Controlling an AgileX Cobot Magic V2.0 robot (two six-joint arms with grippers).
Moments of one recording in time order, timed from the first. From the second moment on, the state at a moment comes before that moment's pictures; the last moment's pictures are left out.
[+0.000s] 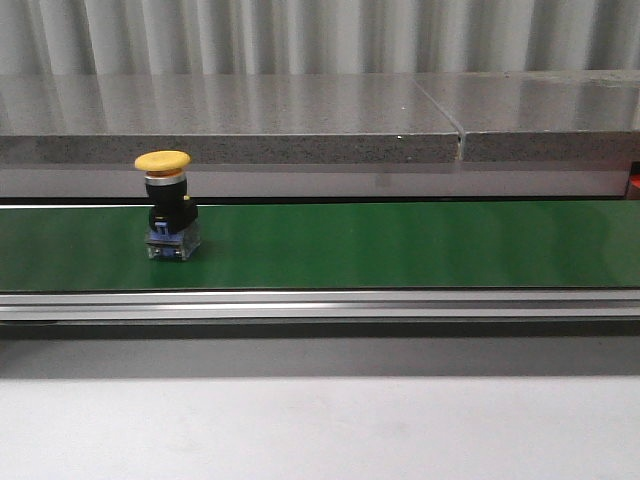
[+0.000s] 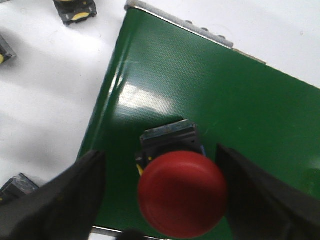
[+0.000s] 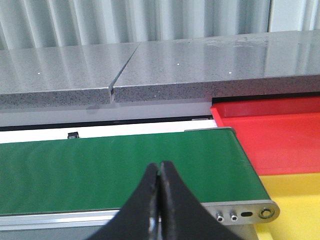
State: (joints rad) left arm 0.23 1.64 -1.25 -0.24 0.97 -0.02; right arm -0.02 -0.01 0.03 -0.06 0.06 0.15
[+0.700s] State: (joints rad) left arm -0.04 1.27 -1.20 -0.23 0.85 0.16; right arm -0.02 -0.01 0.03 -0.06 0.06 0.15
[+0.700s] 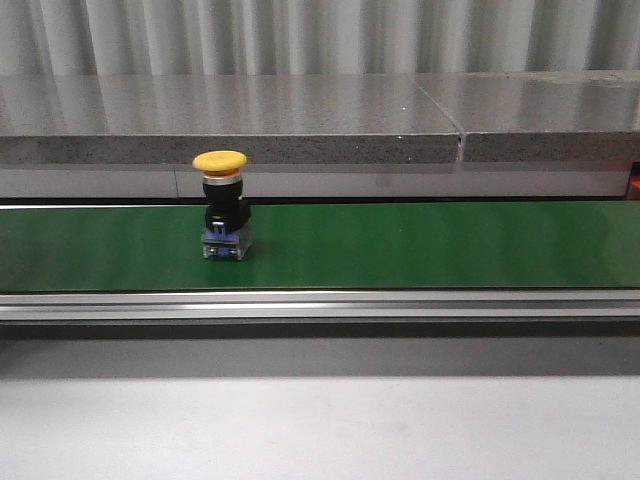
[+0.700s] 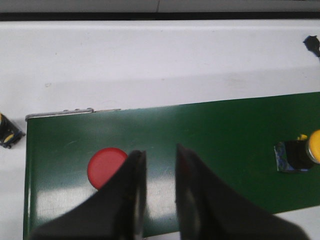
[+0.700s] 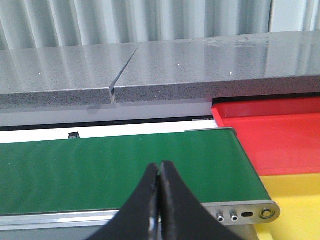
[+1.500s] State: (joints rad) left arm -0.19 0.59 -0.71 -0.23 0.75 0.25; right arm -0.02 -0.01 0.03 -0.06 0.06 0.15
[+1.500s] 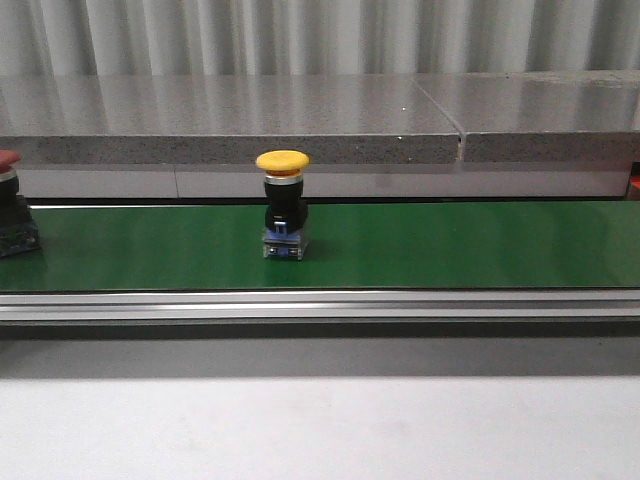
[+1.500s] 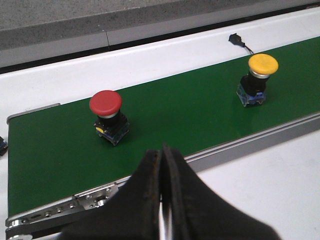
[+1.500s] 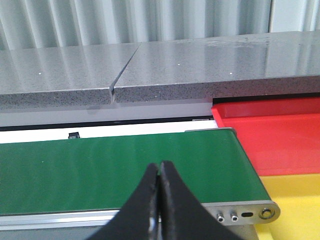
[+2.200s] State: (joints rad) left arm -0.19 0.31 -0.64 -0.23 0.88 0.25; right arm -0.02 0.13 -0.17 -0.13 0.19 0.15
